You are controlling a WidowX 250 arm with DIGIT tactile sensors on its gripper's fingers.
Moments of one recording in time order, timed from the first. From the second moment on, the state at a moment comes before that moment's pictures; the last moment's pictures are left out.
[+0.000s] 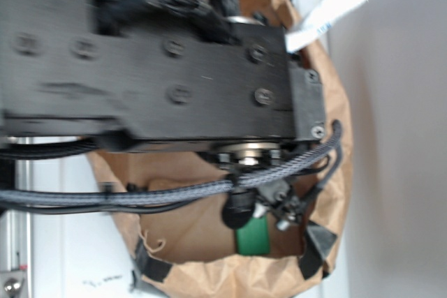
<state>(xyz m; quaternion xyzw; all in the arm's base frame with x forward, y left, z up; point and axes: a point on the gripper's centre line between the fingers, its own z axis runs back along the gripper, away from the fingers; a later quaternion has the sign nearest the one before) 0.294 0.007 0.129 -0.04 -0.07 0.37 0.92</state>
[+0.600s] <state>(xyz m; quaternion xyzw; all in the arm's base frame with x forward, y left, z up) 0.320 0.042 0.088 -0.04 -0.07 0.35 0.93</state>
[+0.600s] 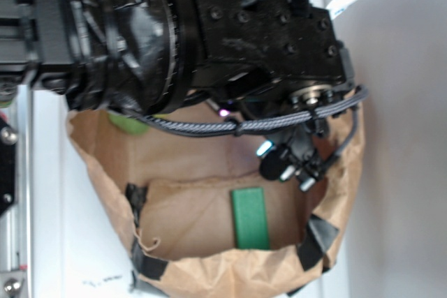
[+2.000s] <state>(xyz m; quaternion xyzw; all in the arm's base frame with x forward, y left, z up) 0.342 0.080 0.065 0.06 -0.15 0.38 0.91</state>
